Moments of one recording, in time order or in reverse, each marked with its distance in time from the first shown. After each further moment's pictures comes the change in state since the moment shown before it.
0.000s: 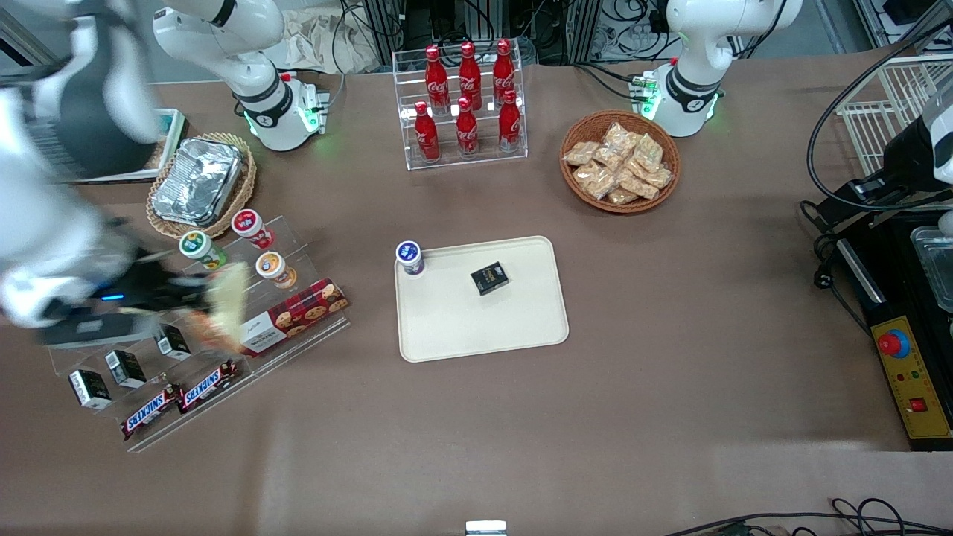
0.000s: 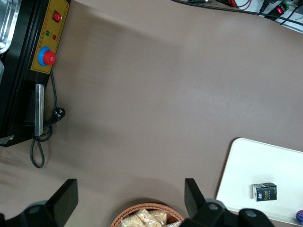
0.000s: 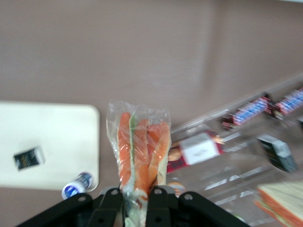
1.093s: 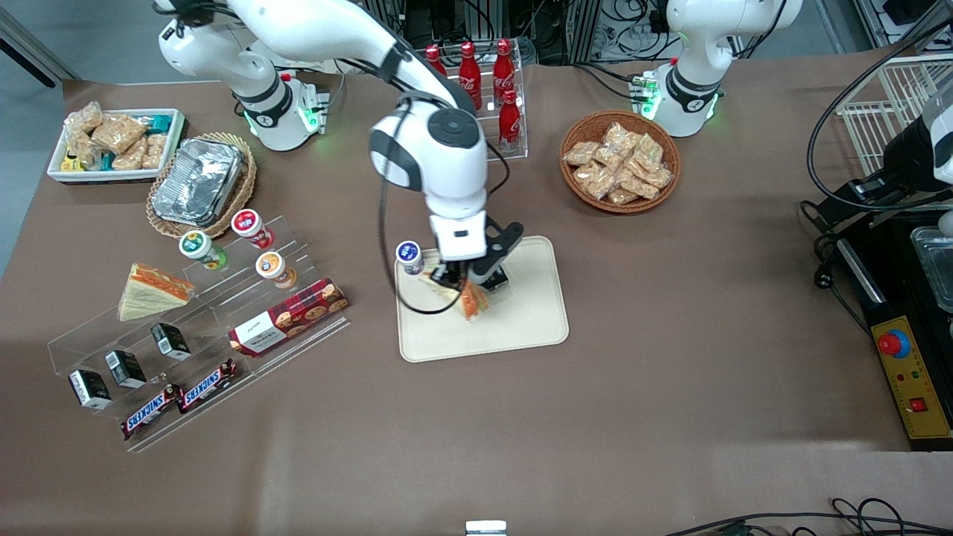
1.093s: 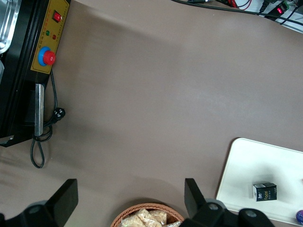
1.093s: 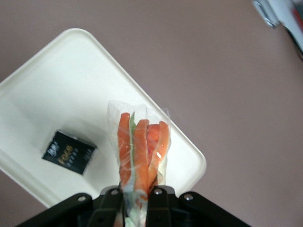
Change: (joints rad) arm 0.546 0.303 -0.003 -0.084 -0.312 0.473 -0.070
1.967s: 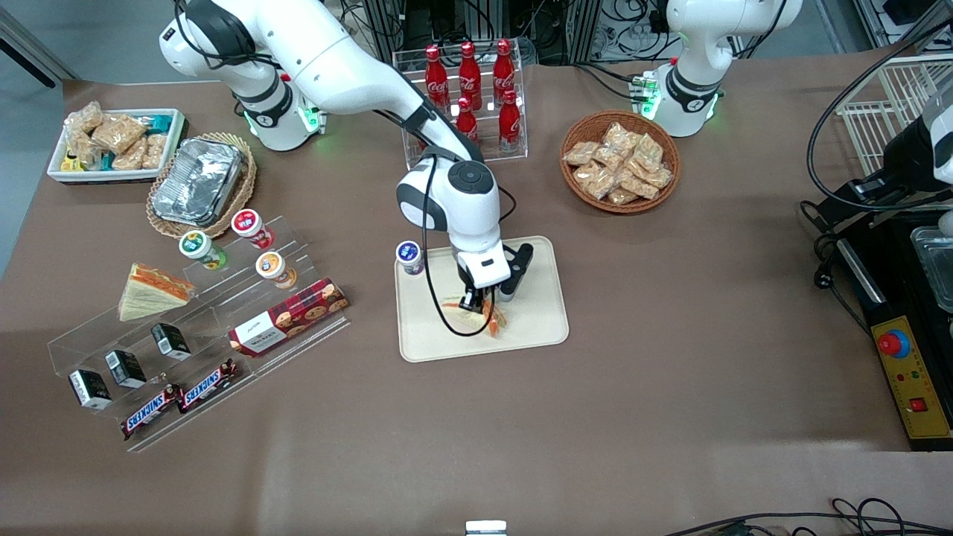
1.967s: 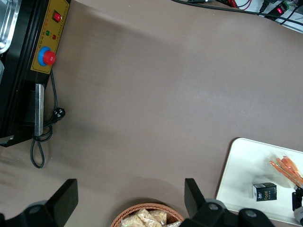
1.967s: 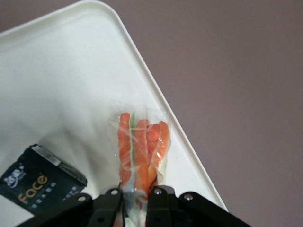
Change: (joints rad) arm 0.001 0.177 -0.017 -0.007 -0.050 0.227 -0.149
